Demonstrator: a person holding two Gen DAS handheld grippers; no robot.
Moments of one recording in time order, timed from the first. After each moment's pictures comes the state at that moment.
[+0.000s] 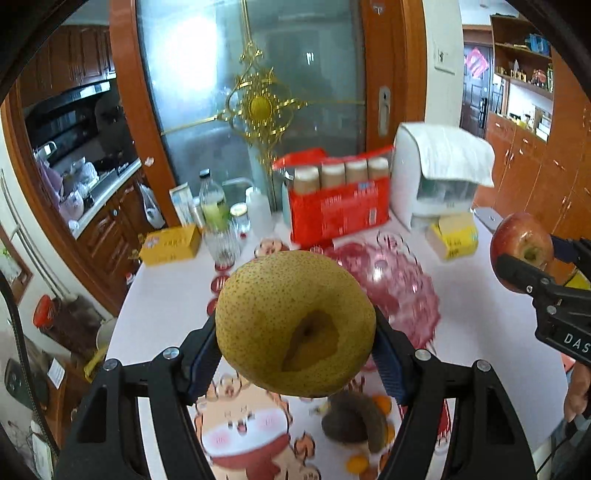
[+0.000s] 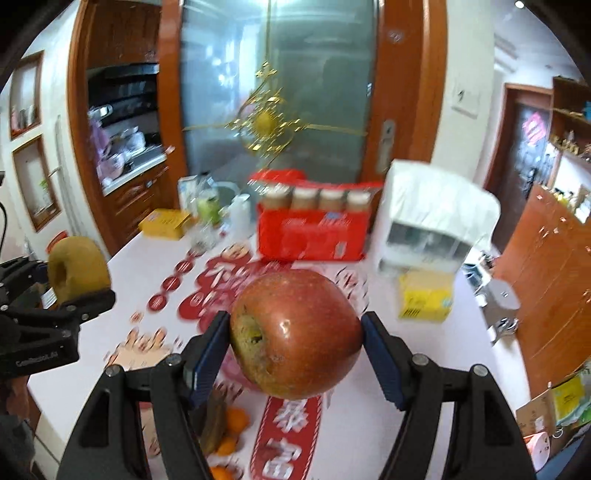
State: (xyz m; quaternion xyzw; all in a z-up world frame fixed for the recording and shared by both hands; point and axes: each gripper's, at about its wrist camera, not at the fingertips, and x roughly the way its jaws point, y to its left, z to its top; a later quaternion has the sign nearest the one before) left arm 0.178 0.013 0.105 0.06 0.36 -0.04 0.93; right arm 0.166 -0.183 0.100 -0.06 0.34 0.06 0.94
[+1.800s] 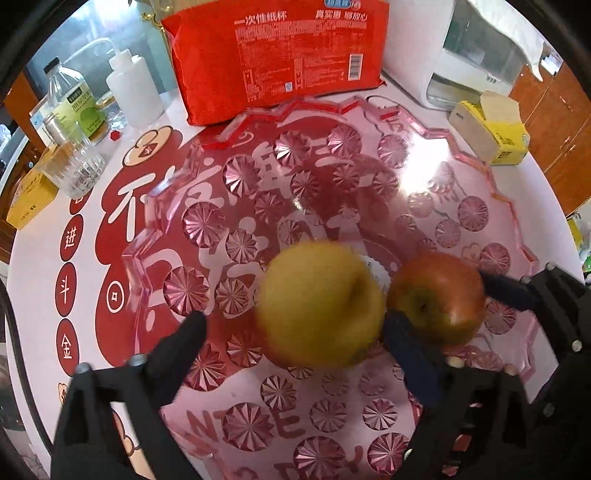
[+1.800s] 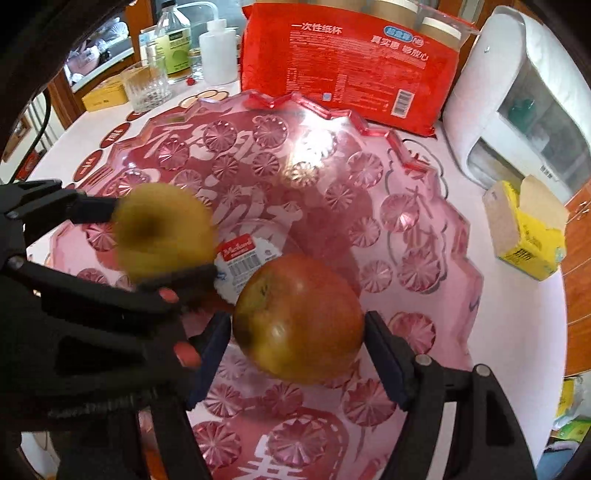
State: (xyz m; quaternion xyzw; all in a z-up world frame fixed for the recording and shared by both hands) left arm 0.363 -0.065 -0.153 0.07 0.56 -0.12 0.82; right arm 0.312 -0.161 -0.159 -0.10 0.55 0.10 0.82
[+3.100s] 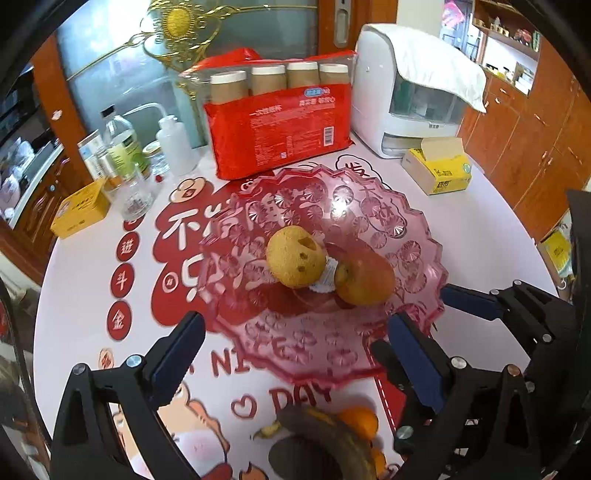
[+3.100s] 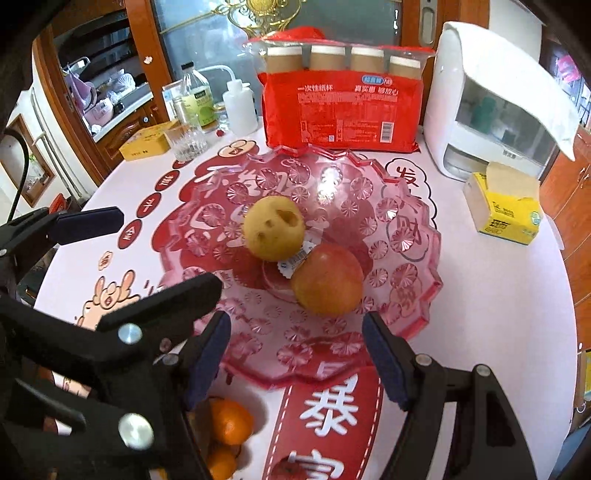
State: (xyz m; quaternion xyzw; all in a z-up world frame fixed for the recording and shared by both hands) left arm 0.250 -0.044 -0.043 0.06 0.47 -0.12 0.87; right arm 0.226 -0.159 -0.083 -0.03 0.50 0.10 0.86
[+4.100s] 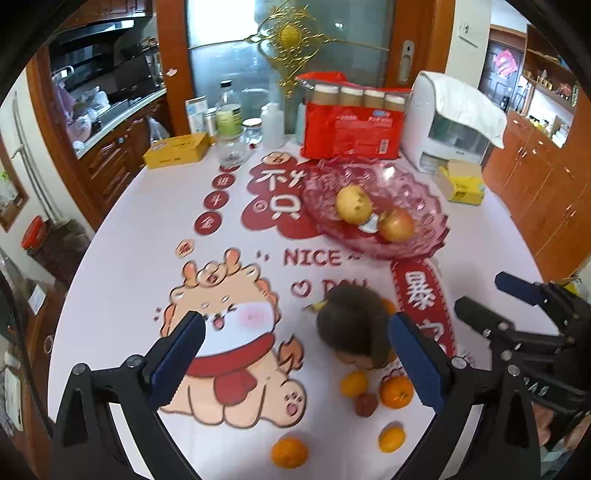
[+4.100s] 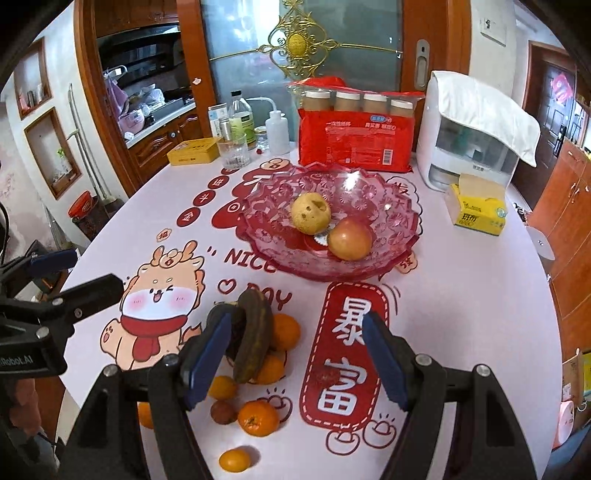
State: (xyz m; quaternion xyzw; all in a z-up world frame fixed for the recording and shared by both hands) left arm 0.073 0.041 -0.013 0.00 0.45 -0.01 0.89; right arm 0.085 -0.150 -0.033 -0.04 0.44 0.13 0.89
